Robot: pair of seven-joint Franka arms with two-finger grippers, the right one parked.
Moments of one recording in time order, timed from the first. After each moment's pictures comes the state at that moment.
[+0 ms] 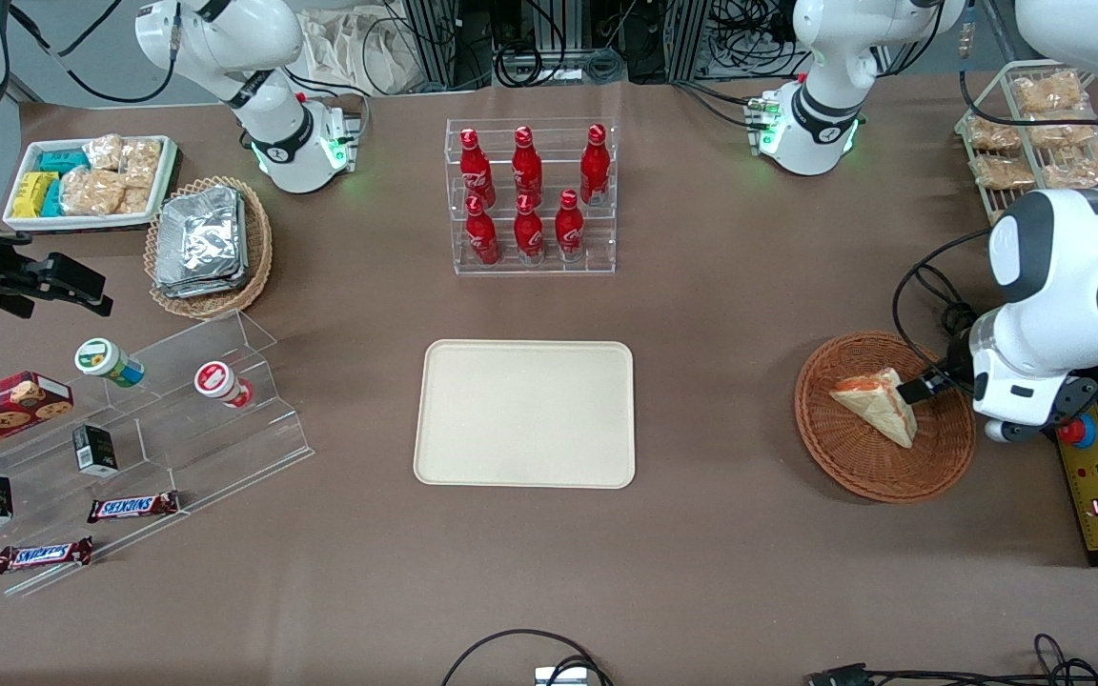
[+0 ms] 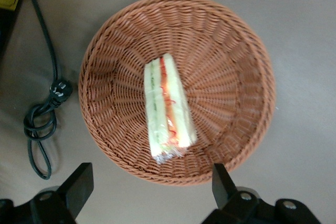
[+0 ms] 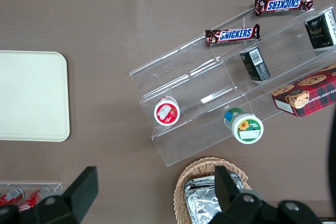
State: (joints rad) arm 0.10 0.23 -0.10 -1.89 0.08 1.98 -0.58
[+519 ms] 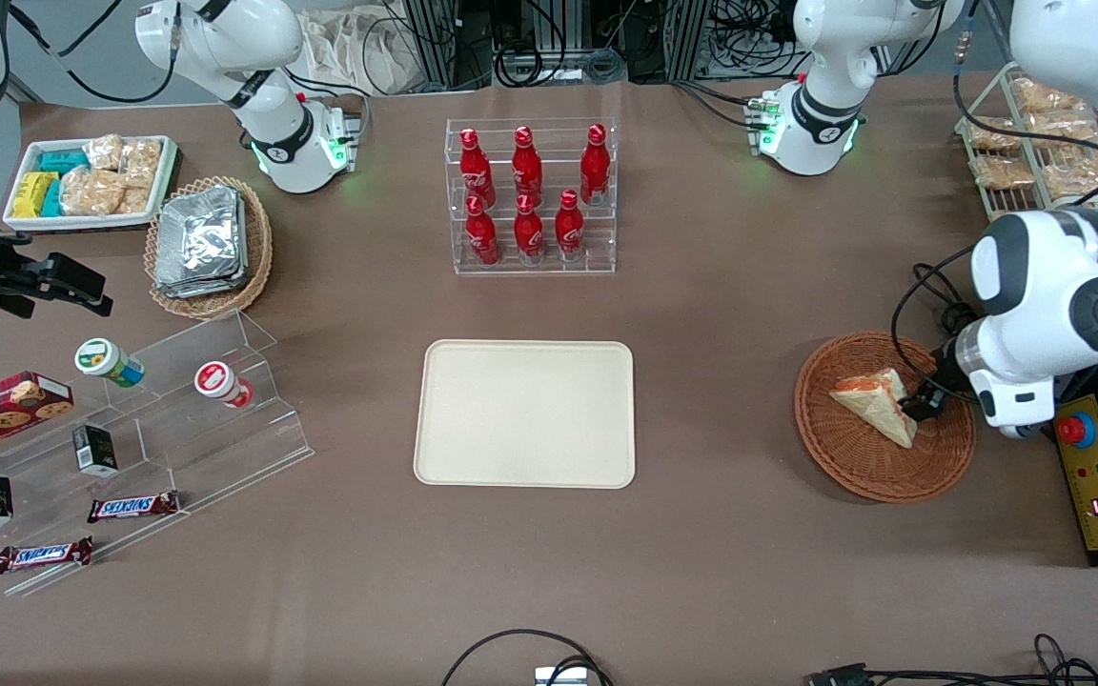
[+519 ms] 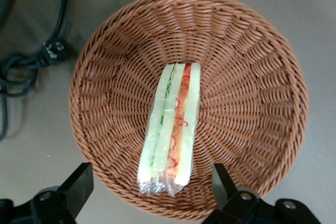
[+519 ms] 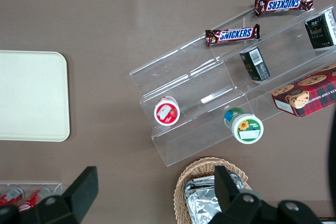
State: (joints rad) arm 0.11 0.28 -0.10 -1.97 0.07 2.12 -0.99
